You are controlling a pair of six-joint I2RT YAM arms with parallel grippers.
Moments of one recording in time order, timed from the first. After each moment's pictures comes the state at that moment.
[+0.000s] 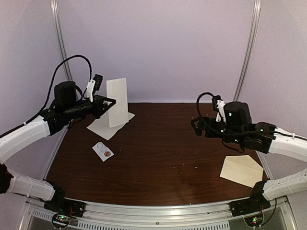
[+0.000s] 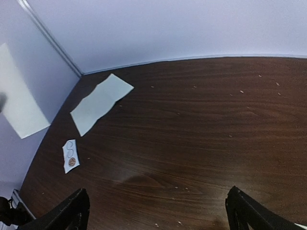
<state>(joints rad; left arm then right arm) -0.45 1.19 0.95 0.02 0.44 -0.10 0.86 1.07 0.87 -0.23 0.29 0.56</state>
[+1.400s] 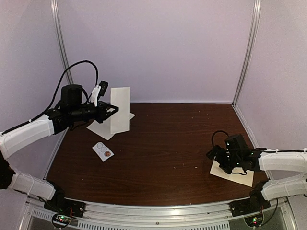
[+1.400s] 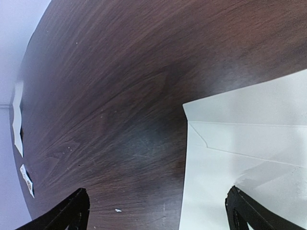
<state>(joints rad) -0.45 1.25 0.95 -0.06 0.44 -0.10 0.55 1.07 0.35 -0.14 0.06 1.10</state>
